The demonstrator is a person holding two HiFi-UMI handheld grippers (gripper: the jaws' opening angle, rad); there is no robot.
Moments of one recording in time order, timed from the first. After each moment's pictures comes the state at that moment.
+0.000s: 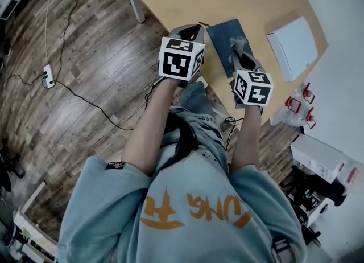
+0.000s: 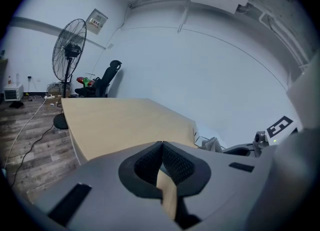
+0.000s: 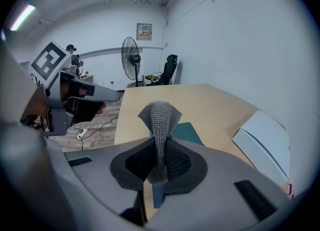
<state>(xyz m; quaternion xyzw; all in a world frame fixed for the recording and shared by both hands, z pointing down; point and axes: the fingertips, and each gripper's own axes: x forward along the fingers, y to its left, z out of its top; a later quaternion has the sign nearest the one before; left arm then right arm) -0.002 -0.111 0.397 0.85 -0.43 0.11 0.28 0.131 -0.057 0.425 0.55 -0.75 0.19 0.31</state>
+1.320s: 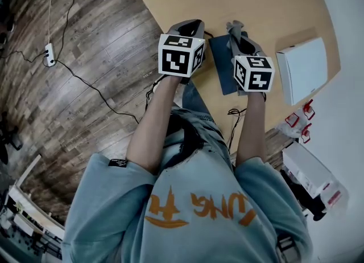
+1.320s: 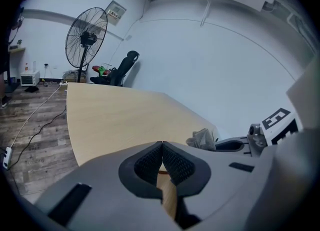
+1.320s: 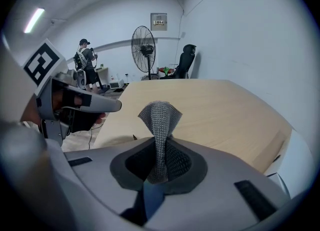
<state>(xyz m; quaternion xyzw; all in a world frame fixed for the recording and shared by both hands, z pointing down) 0.004 -0.201 0.452 0.79 -0.49 0.12 0.35 0.117 -0.188 0.467 0.45 -0.79 0.20 0.36</state>
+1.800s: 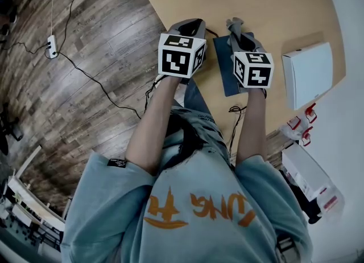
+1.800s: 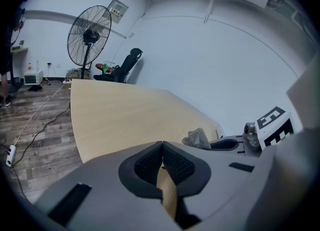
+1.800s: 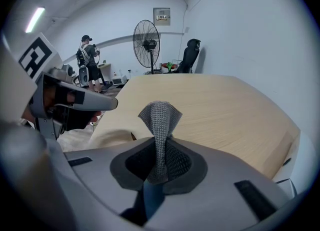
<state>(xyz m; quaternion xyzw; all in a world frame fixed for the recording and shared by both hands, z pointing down) -0.002 -0.201 0.469 0.78 -0.50 0.13 0.36 0.108 -0.200 0.493 0.43 -0.79 0.20 0.38</state>
